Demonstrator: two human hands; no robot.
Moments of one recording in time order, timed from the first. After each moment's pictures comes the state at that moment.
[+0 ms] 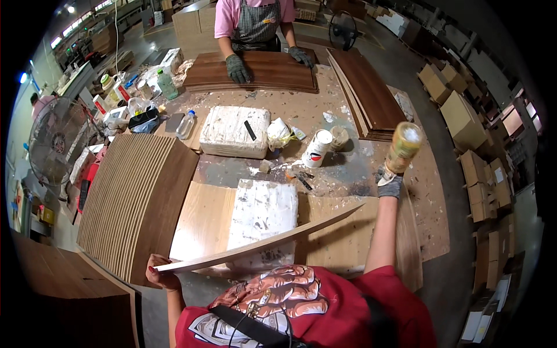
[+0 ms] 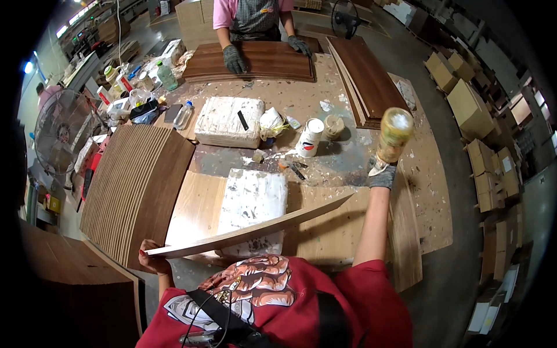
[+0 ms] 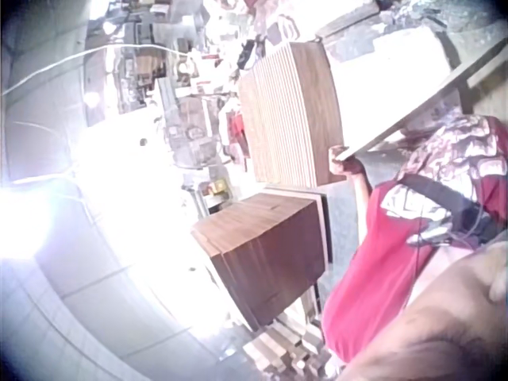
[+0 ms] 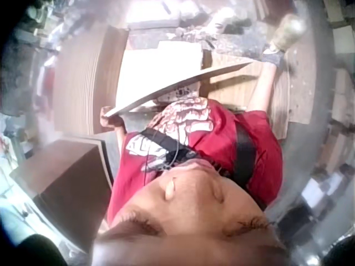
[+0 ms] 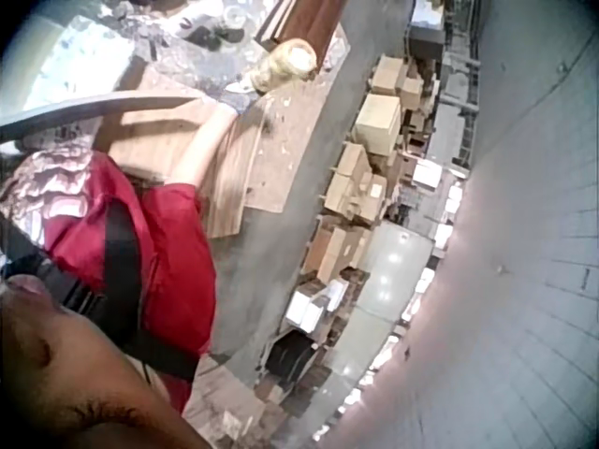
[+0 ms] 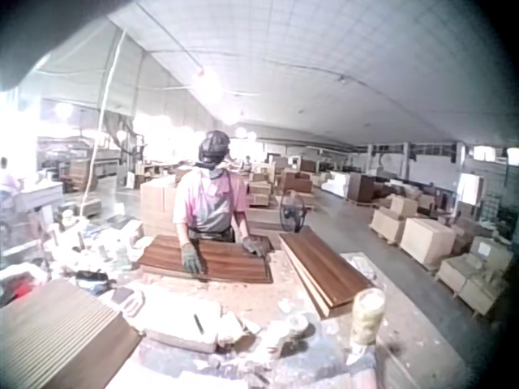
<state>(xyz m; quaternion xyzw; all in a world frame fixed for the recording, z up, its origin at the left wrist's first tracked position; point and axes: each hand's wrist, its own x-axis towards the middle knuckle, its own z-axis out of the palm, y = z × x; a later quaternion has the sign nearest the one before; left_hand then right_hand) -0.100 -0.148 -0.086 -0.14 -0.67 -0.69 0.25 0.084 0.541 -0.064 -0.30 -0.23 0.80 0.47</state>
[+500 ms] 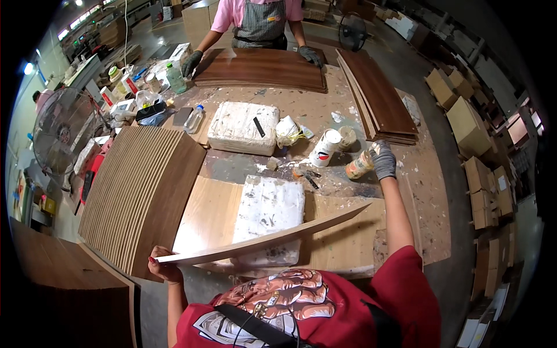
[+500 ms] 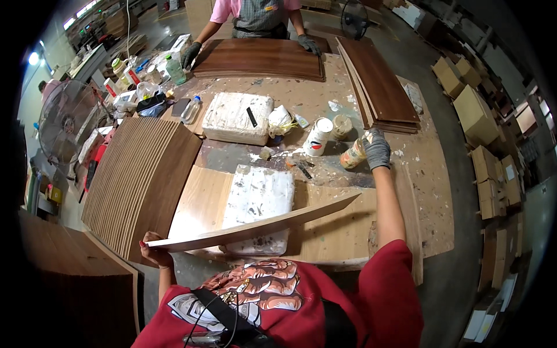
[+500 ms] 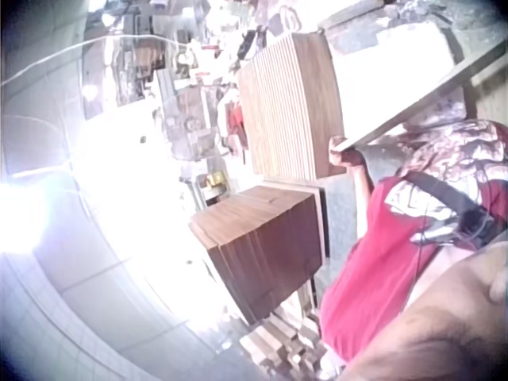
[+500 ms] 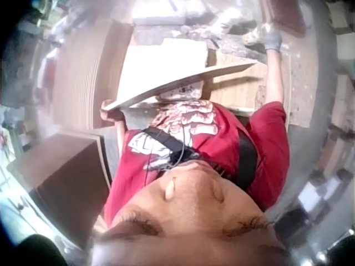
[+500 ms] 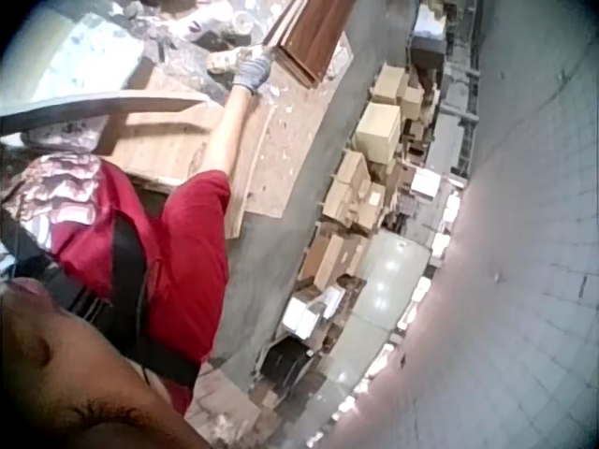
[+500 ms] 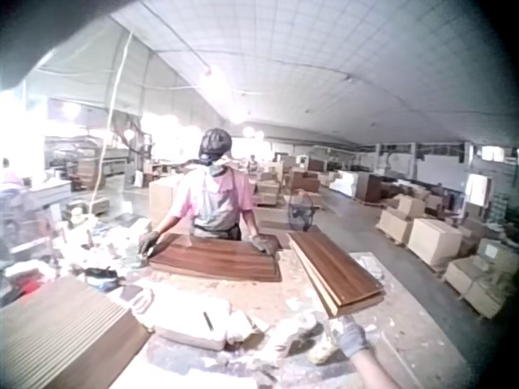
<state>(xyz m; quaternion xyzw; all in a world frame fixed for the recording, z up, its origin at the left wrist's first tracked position) -0.103 -0.145 -0.086 -0.11 -0.64 -0.72 0.24 0.012 0.567 -0.074 -0.31 -0.91 0.07 0.26</state>
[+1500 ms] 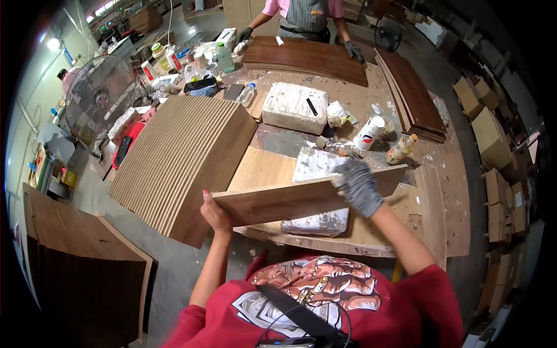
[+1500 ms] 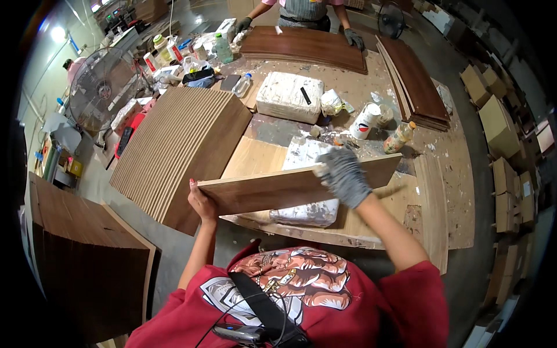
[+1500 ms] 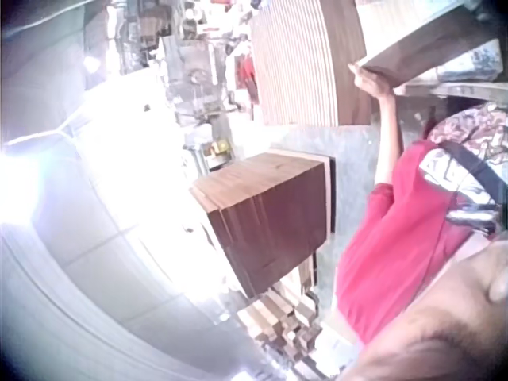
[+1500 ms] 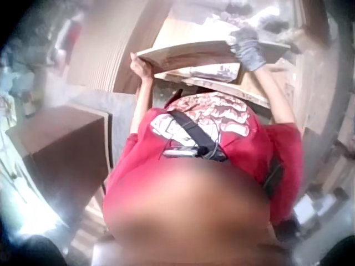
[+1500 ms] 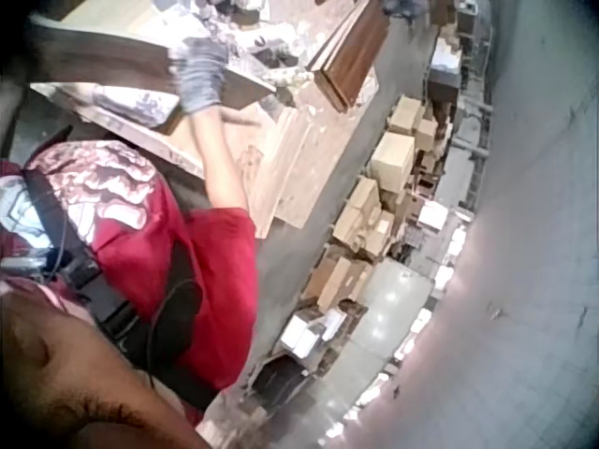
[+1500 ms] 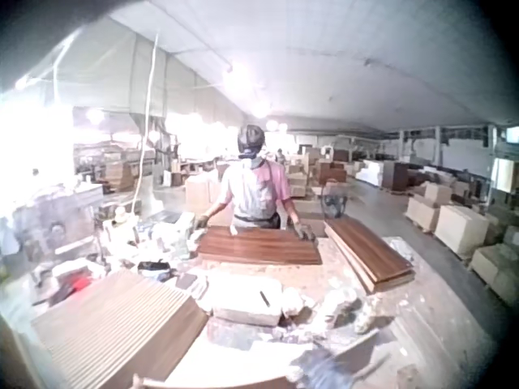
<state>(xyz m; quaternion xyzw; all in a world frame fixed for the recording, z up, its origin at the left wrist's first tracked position) -0.119 -0.142 -0.085 -0.02 -0.73 -0.65 0.21 0.007 0.203 0.002 0.06 -0.97 0.15 0.17</state>
